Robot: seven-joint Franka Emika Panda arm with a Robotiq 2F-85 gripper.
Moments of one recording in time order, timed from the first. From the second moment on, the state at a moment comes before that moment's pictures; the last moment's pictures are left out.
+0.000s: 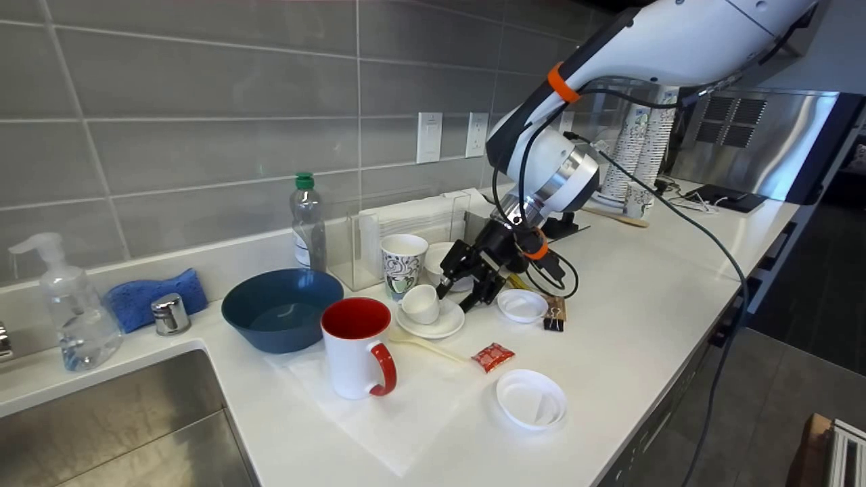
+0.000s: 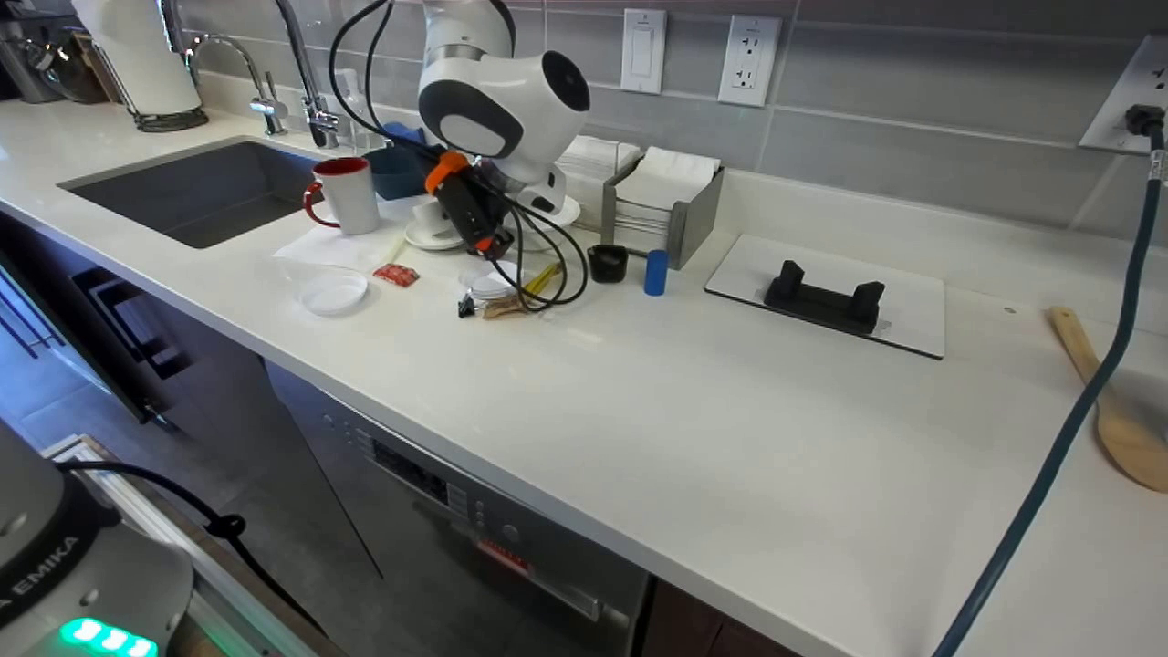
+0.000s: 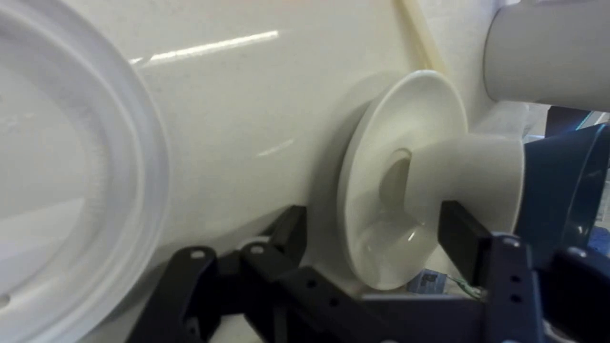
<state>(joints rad) -0.07 0.46 0.03 -2.08 1.04 2.30 -0.65</state>
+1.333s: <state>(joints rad) -0.08 0.44 0.01 -2.09 1.04 2.29 -0.62</state>
